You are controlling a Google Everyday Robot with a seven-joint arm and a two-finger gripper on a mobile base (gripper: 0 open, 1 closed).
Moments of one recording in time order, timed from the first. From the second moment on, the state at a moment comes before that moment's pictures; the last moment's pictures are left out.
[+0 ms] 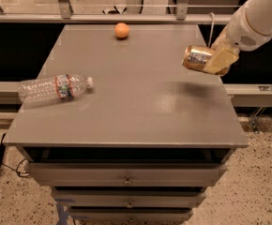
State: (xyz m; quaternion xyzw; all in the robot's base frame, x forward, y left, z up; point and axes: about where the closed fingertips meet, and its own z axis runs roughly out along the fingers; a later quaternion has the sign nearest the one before) arm 0.608 -0.229 0.931 -0.55 0.78 -0.07 0.29
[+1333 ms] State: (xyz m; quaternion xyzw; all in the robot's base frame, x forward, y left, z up) arm 0.796 -0.148 0.920 -0.59 0.72 -0.07 0.35
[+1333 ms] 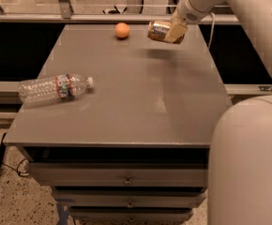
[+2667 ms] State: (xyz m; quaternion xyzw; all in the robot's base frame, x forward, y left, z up) arm 0.854 -0.096 0.891 -0.61 0.71 -0.07 0.34
